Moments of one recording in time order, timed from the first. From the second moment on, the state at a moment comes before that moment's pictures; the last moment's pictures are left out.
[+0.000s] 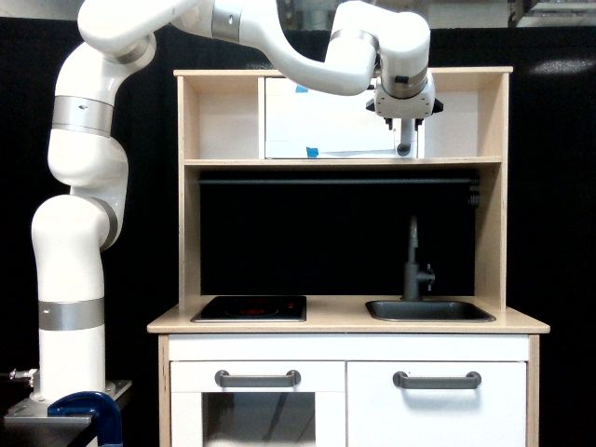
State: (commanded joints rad) arm 0.03 0.14 0.03 1.50 1.32 1.30 -1.65
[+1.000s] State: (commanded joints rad) arm 0.06 0.18 0.08 1.55 1.32 1.23 -1.62
